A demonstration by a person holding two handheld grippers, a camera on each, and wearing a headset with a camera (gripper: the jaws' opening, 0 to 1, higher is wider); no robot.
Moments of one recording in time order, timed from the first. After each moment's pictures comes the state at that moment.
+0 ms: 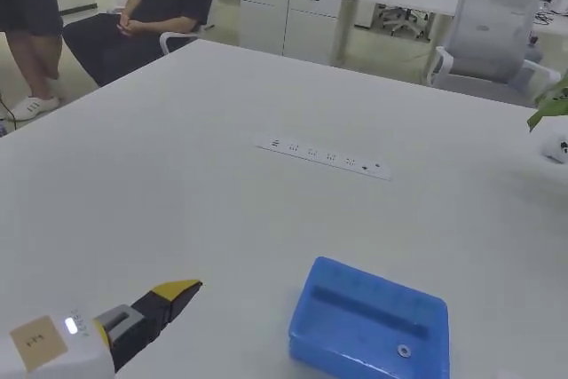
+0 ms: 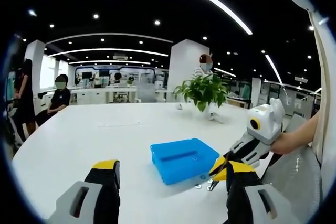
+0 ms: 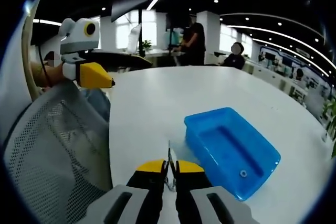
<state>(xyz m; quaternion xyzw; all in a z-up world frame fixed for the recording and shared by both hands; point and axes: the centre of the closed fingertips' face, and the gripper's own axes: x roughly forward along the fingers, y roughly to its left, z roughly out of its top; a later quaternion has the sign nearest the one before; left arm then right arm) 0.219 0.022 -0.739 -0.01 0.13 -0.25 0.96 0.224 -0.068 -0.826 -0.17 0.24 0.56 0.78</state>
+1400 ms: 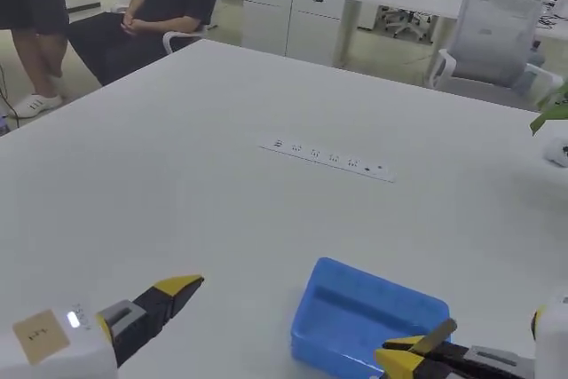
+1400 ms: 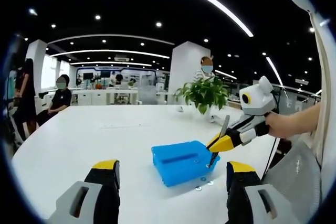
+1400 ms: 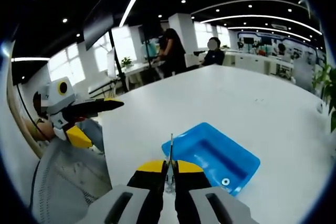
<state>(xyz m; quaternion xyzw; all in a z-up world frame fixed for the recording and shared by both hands) 0.221 0.026 -0.736 -0.02 0.12 -0.25 0.96 0.269 -0.076 -0.765 -0.06 0.27 0.51 0.82</state>
